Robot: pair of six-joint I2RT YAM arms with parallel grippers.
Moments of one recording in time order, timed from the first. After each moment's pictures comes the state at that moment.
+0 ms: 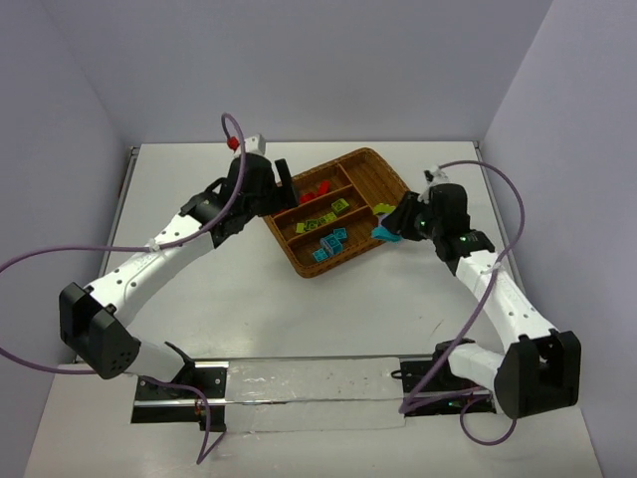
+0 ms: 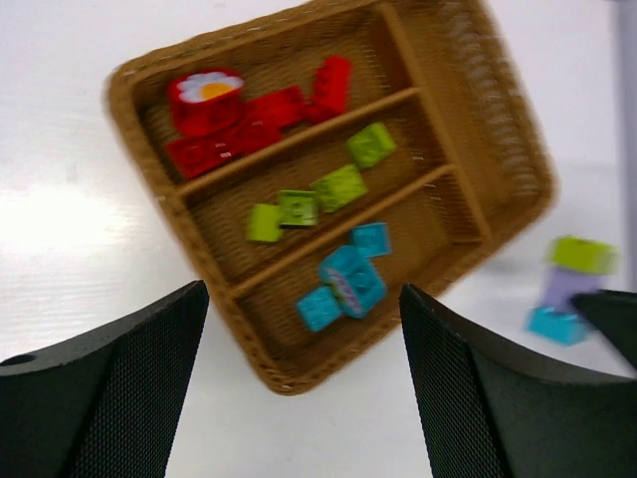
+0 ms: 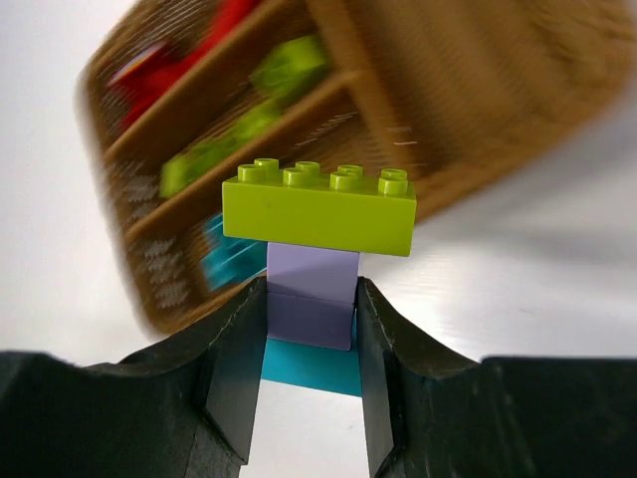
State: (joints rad) left arm -0.68 1.43 1.33 -0.49 -0.32 -0.67; right arm 0.13 1.13 0.81 -0.25 -0.23 0.47
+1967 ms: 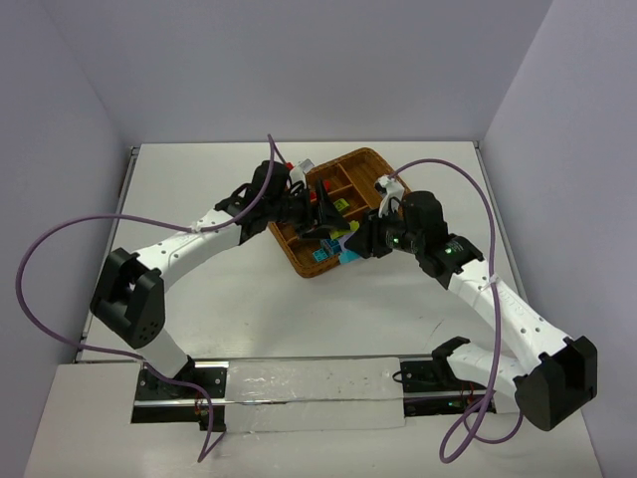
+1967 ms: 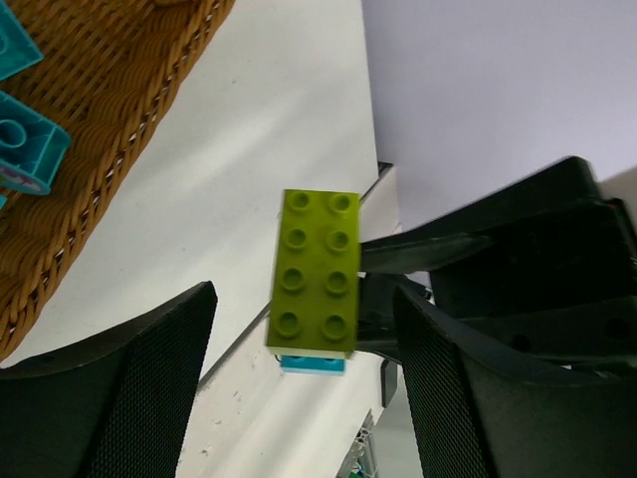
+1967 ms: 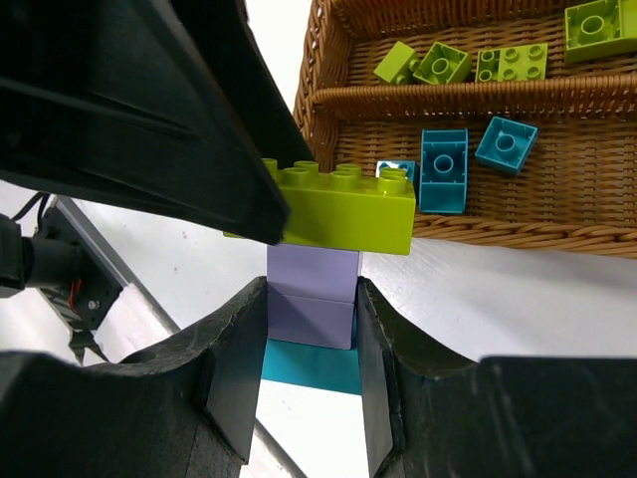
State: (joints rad) left arm -0.67 1.63 1.26 -0.18 0.55 -0.92; right arm 0.47 1.05 0.87 -0.31 -0.37 0.30
